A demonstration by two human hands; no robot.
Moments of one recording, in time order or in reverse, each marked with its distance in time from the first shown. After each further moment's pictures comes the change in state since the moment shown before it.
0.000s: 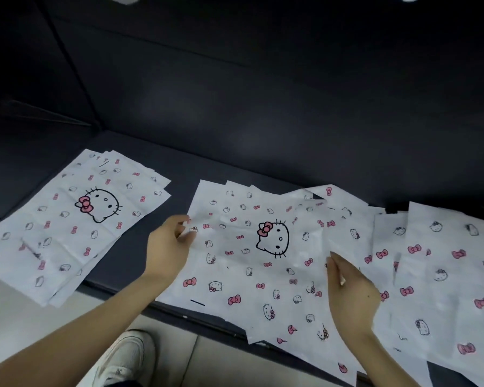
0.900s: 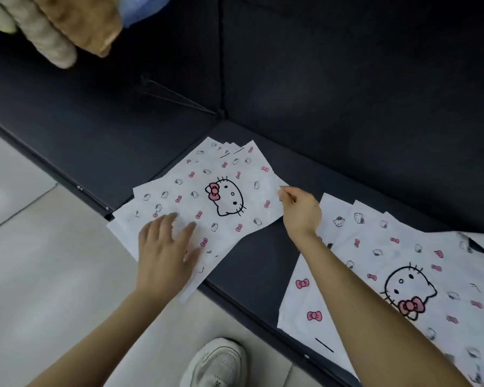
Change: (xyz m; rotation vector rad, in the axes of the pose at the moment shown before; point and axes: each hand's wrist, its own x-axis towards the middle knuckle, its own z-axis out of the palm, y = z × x) left_hand 0.021 -0.168 -0.149 0.797 0.189 0.182; right_hand 0.026 -0.276 0.234 0.345 -0.563 0.047
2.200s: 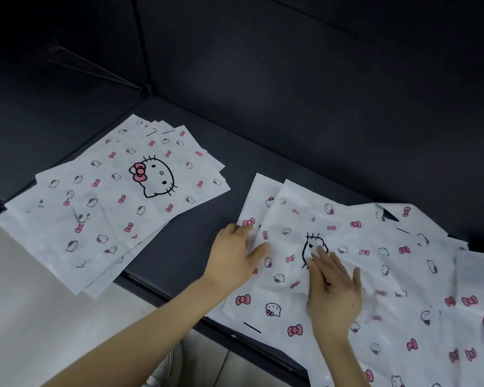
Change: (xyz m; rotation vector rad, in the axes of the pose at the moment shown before) left_hand 0.012 0.213 0.039 -0.733 -0.309 0.025; right_hand -0.124 0.155 -0.125 -0.200 0.437 -0.133
